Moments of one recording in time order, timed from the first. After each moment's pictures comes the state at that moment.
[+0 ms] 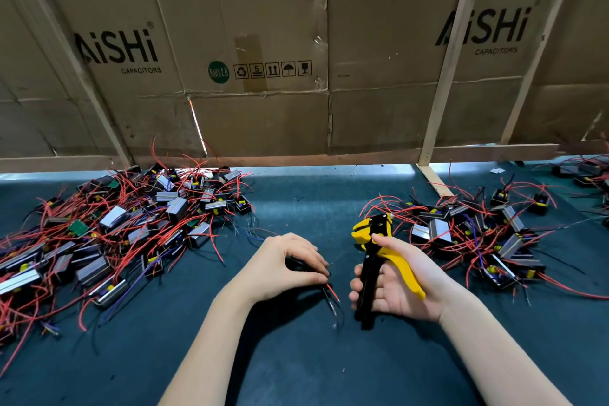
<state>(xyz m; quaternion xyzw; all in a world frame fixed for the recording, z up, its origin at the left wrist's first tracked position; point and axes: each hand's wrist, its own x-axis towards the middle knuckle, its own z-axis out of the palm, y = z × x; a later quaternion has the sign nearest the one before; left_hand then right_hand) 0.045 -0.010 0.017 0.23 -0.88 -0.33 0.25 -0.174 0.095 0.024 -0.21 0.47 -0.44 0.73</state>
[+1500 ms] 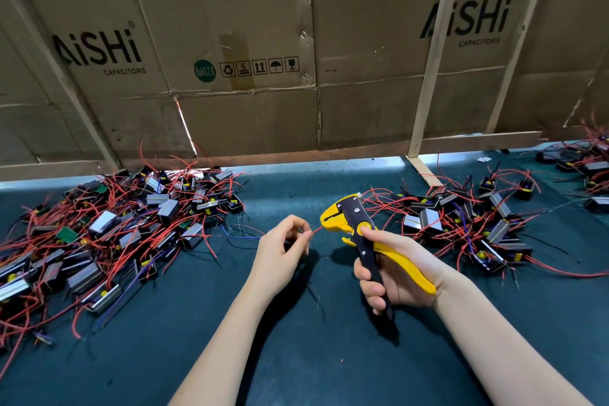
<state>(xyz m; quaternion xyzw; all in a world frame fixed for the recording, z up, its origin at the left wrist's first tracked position) 0.021 -0.007 0.002 0.34 -0.78 -0.34 0.39 -0.181 0.096 0.028 -0.38 0.44 -0.34 0.75</state>
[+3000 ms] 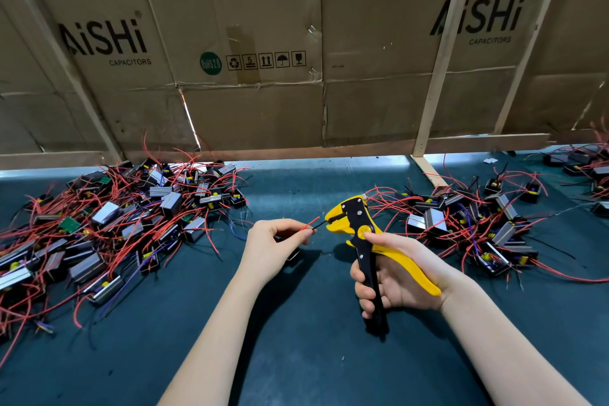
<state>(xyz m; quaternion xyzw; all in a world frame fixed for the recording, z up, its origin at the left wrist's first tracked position) 0.031 -0.019 0.005 0.38 -0.74 -0.41 0.38 -0.180 0.099 0.027 -0.38 0.43 -0.34 0.75</state>
